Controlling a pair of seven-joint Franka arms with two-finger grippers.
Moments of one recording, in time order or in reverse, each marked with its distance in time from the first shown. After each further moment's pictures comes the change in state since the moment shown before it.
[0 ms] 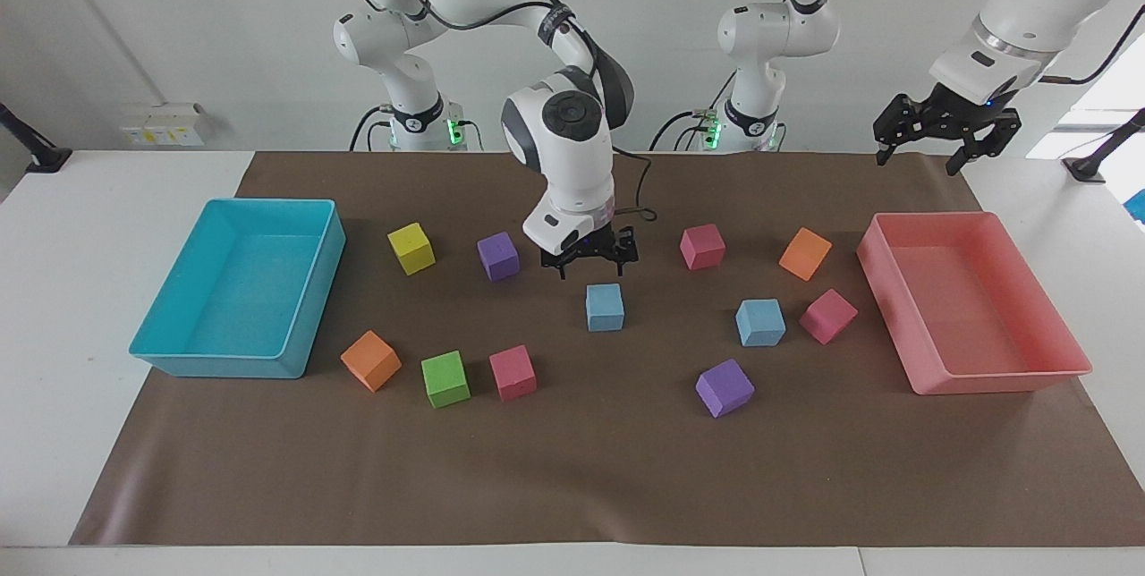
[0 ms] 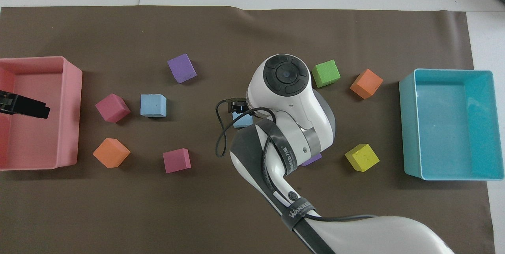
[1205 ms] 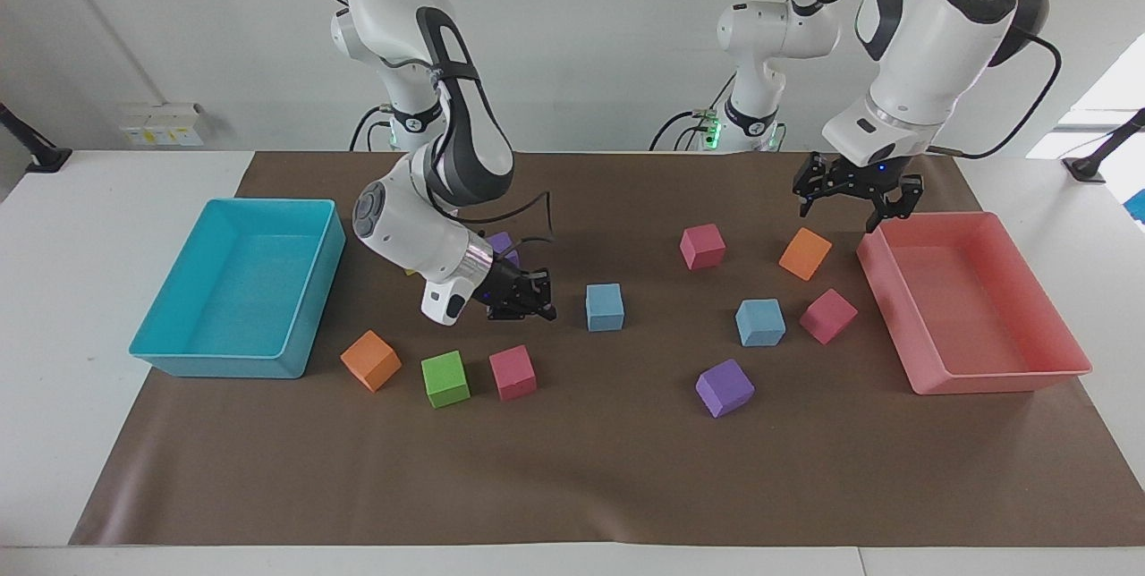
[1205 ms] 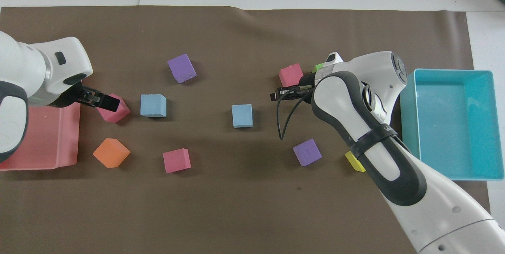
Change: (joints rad) left arm -0.122 0.044 -0.030 -0.212 -0.001 0.322 -0.034; right arm -0.233 0.011 -0.001 -0.236 0.808 0.183 -0.900
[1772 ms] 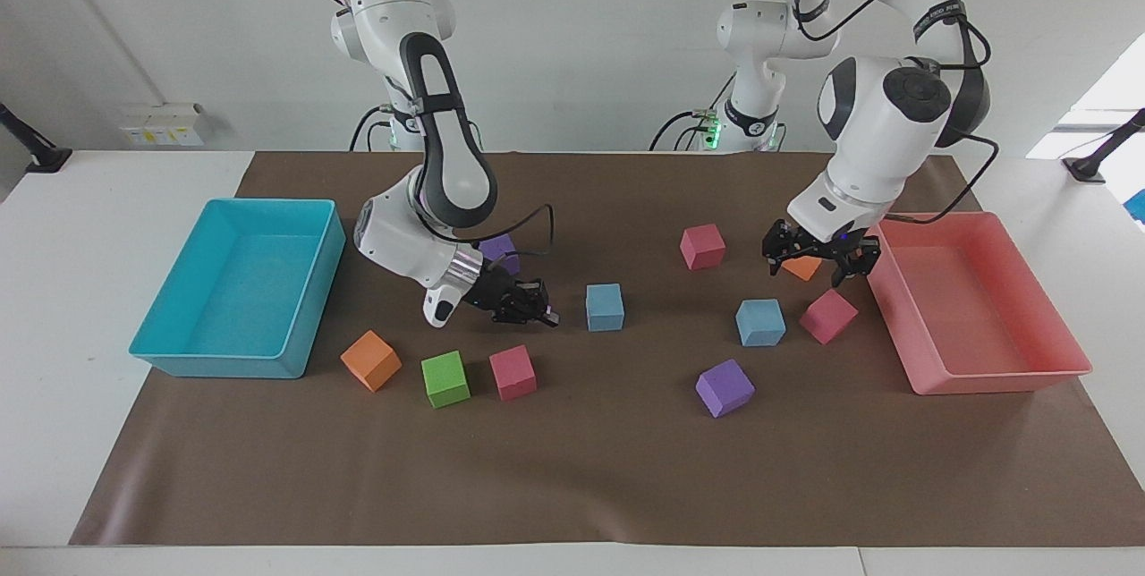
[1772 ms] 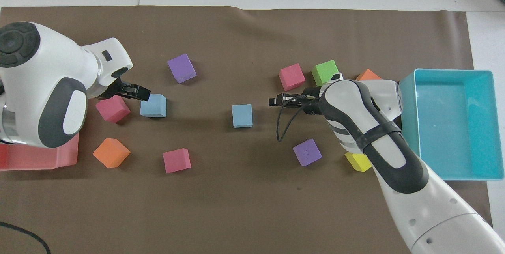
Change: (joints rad) left arm -0.053 0.147 -0.003 -0.058 0.000 0.216 -0.157; right arm 0.002 0.000 0.002 -0.142 0.333 0.082 -0.147
